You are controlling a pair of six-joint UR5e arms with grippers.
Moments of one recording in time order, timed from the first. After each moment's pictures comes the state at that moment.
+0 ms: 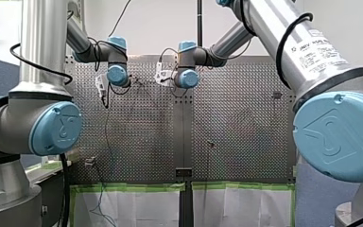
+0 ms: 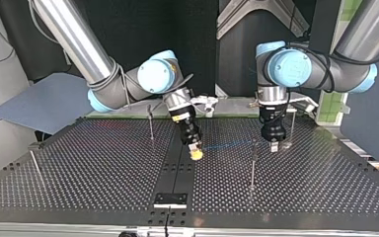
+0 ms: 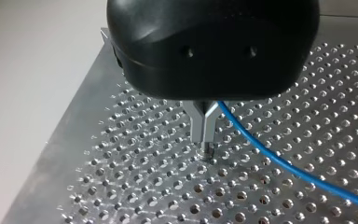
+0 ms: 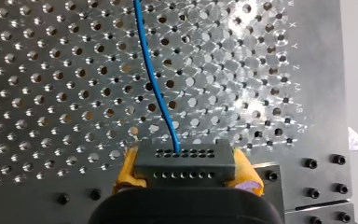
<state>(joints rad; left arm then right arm) -0.15 -1.64 -1.86 -2.71 -1.83 -1.75 2.36 -0.97 1.17 -0.33 1.60 1.67</state>
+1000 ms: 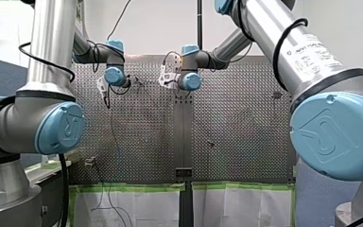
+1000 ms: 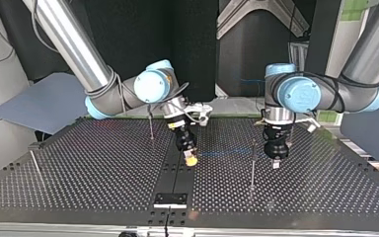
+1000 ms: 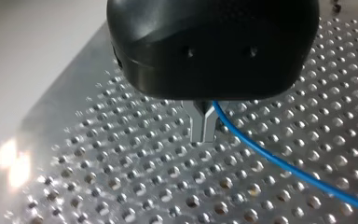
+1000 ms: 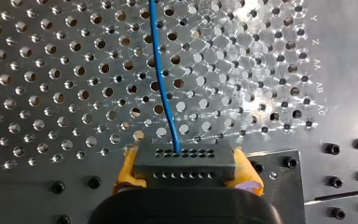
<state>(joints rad) -0.07 -1.73 -1.74 -2.74 -1.69 -1.83 2.33 -0.92 1.12 -0.33 1.57 1.67</state>
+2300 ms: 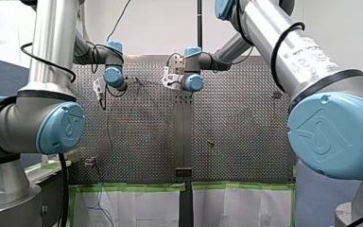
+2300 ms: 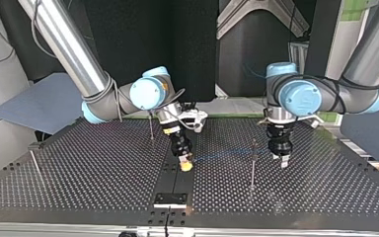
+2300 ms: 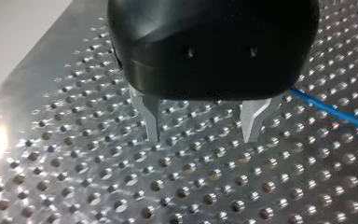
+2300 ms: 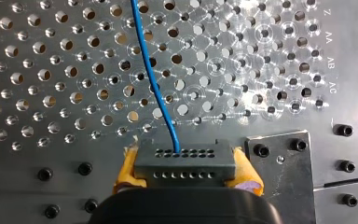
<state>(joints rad) -0.06 -1.74 -1.74 -2.82 -1.75 -1.81 2.30 -0.90 1.08 -0.32 1.56 1.68</state>
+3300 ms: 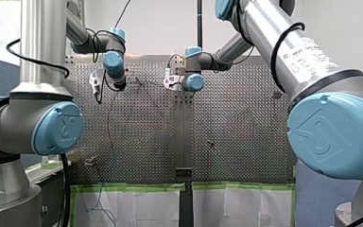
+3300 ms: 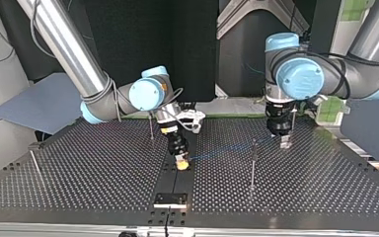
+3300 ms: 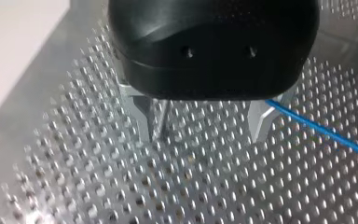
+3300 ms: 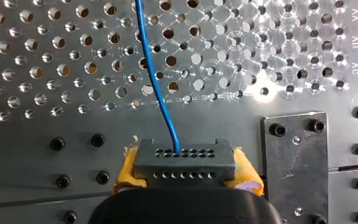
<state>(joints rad) -0.13 -1.60 -1.78 -3.07 -1.84 -1.80 2.29 -0.90 1.08 -0.28 1.60 1.65</state>
